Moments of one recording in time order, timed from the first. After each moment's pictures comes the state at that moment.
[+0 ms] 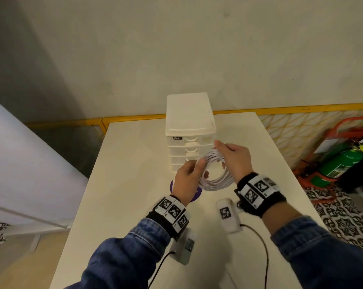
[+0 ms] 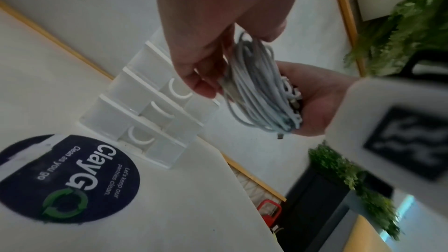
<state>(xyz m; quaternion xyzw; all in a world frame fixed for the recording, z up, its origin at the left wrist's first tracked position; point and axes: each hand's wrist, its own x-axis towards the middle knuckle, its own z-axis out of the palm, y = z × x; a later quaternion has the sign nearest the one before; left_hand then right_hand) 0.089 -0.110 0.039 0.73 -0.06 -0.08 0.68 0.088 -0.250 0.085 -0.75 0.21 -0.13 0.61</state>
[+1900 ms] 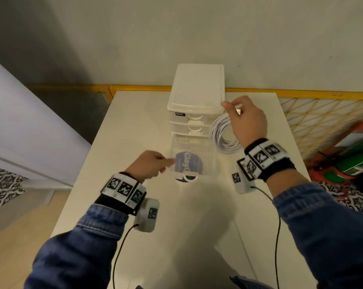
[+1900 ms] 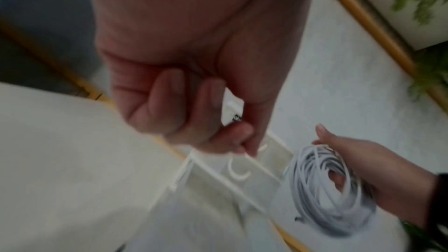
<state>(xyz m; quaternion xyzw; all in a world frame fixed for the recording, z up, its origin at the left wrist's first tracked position) 0.099 -0.037 0.062 0.87 0.07 -0.24 0.42 0.140 -0.287 0.086 -0.92 0.10 -0.20 0.33</state>
